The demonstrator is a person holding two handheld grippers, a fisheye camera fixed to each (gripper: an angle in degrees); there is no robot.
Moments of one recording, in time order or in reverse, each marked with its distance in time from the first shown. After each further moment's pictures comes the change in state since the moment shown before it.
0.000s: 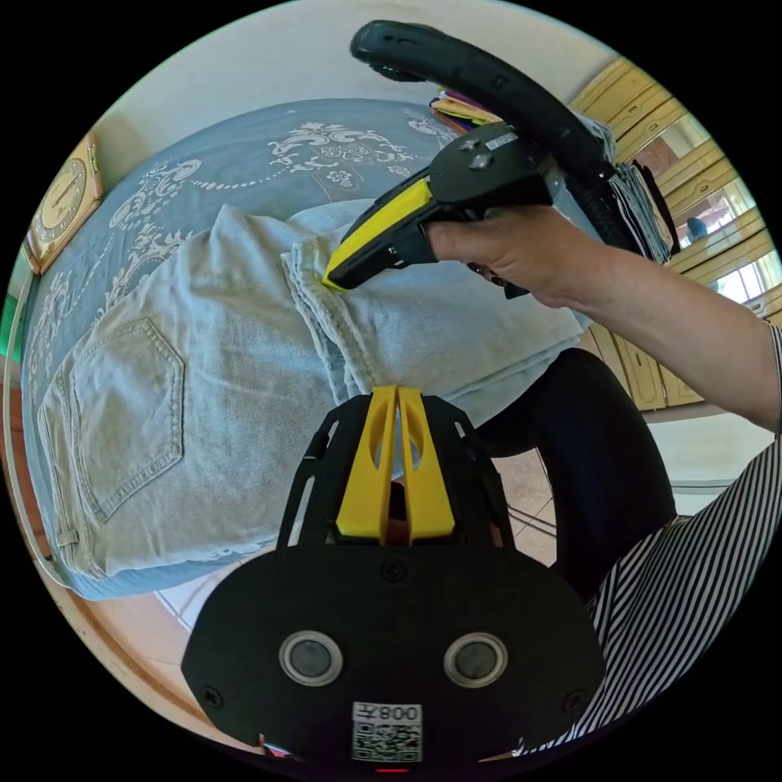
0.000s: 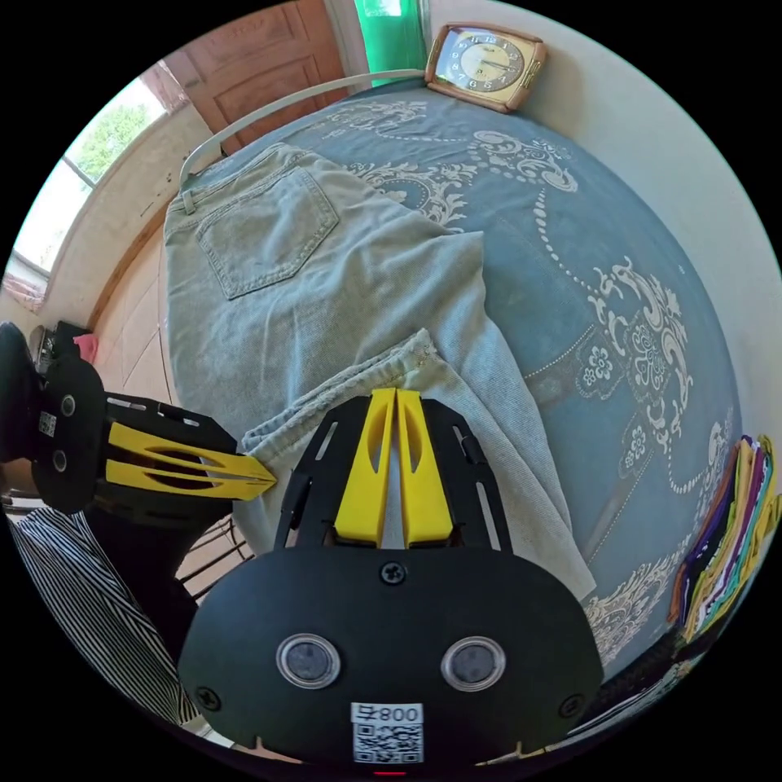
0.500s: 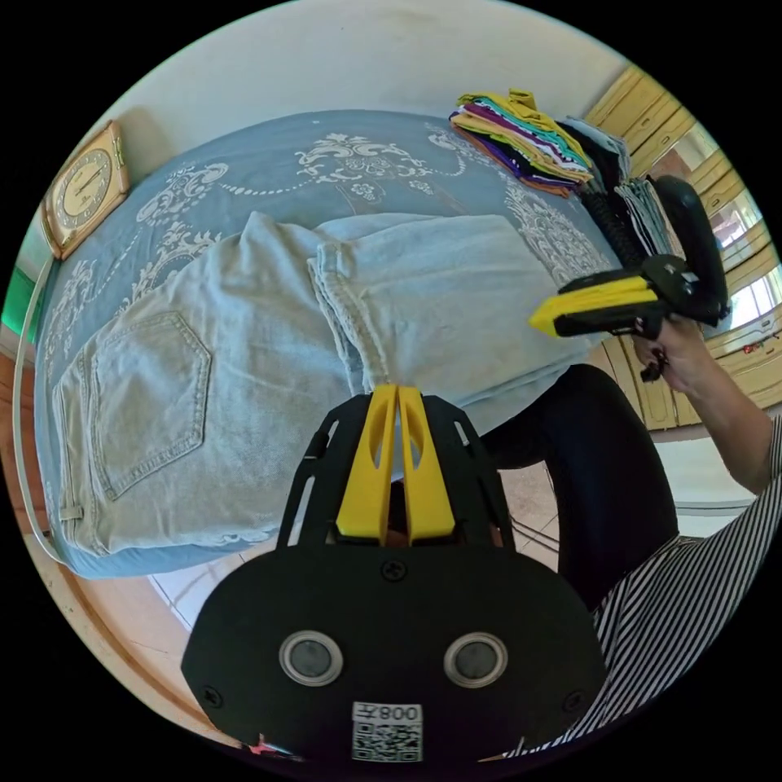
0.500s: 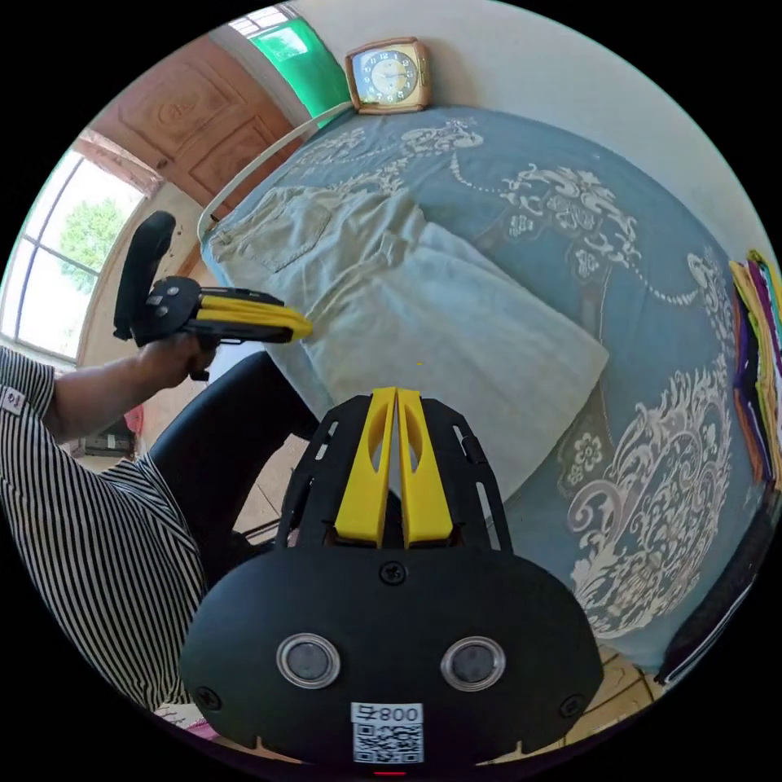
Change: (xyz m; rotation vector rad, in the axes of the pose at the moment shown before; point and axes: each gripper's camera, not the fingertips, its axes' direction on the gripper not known) left arm 0.068 -0.009 -0.003 0.061 -0.045 -0.058; right arm 0.048 0.225 -0.023 0.018 -0.168 0.253
